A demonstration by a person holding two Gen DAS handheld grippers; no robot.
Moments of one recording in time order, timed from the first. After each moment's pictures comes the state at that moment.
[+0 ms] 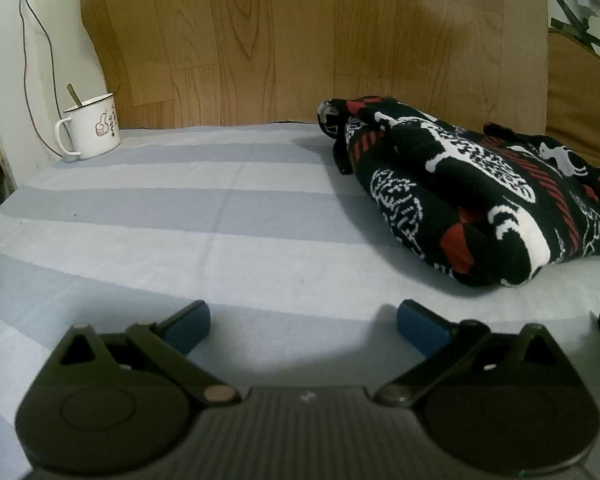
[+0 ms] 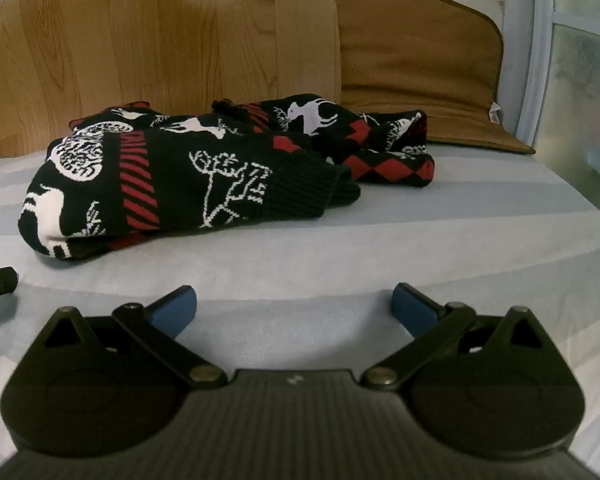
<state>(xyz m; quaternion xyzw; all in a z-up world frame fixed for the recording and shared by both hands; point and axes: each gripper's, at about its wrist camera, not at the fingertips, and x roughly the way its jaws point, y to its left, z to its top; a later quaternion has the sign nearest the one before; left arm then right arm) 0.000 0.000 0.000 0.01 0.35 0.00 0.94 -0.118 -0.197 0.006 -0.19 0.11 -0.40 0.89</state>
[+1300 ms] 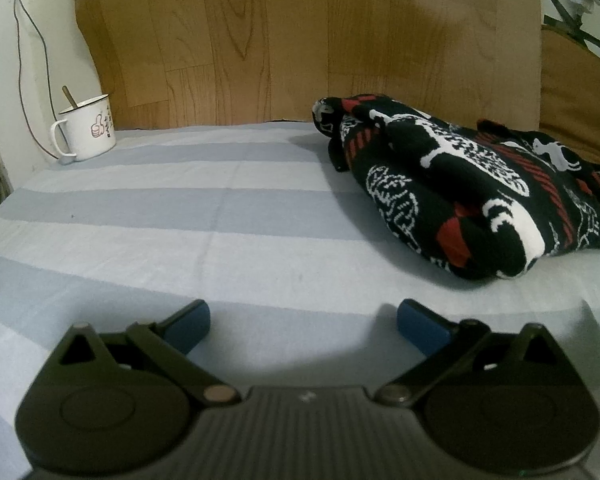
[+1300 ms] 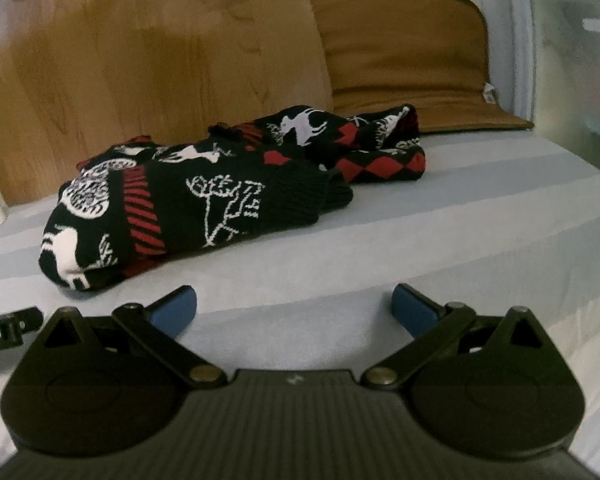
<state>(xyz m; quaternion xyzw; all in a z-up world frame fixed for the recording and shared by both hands) -0.003 0.002 0.000 0.01 0.35 -0.01 0.94 -0.139 -0.203 0.009 -0.13 0.08 -0.36 0.92</state>
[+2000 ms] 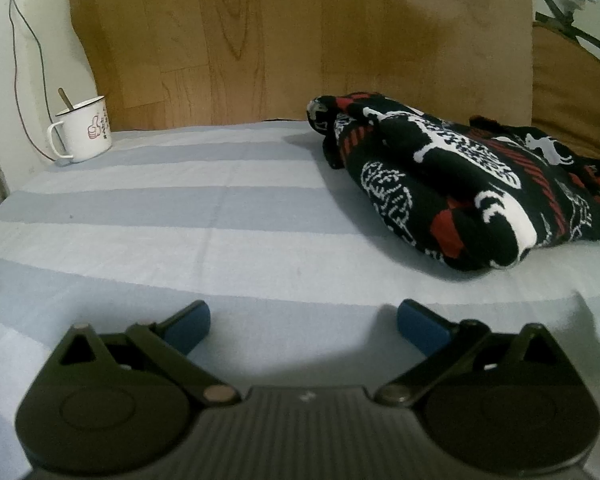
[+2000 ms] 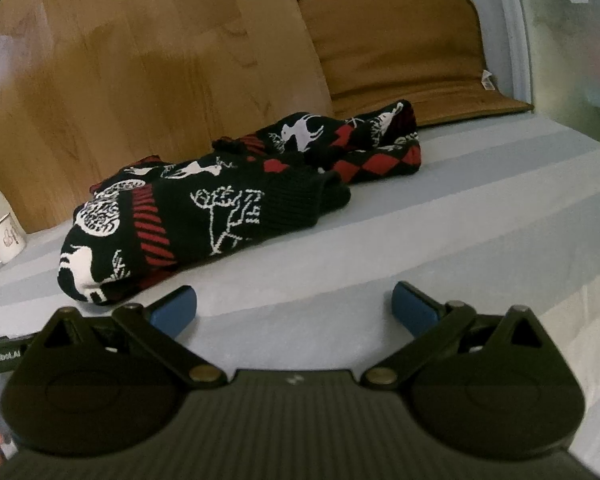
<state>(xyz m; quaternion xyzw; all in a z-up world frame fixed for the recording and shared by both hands) -0.009 0.004 0.001 0.02 0.35 -0.03 0.94 -0.154 -0.207 0.008 -0.09 0.04 -0.34 0.94</state>
